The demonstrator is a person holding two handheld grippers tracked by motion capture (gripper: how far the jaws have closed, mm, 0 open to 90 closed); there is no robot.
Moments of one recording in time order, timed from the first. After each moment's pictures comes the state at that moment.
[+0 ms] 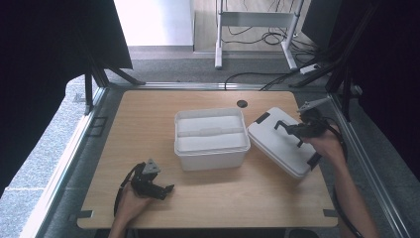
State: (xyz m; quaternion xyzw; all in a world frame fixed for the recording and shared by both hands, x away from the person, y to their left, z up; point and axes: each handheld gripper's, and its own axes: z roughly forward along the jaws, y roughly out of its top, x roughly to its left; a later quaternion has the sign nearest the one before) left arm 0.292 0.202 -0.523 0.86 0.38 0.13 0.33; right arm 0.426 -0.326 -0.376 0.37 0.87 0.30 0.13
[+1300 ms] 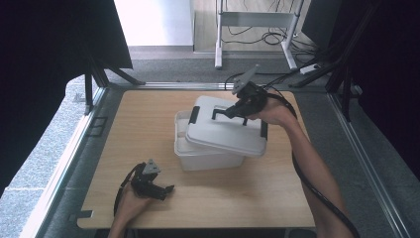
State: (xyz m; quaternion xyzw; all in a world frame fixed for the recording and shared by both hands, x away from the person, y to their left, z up) left arm 0.292 0.201 -0.523 0.86 0.37 0.12 0.33; right arm 0.453 -0.142 -0.297 0.06 0.94 0.33 0.06
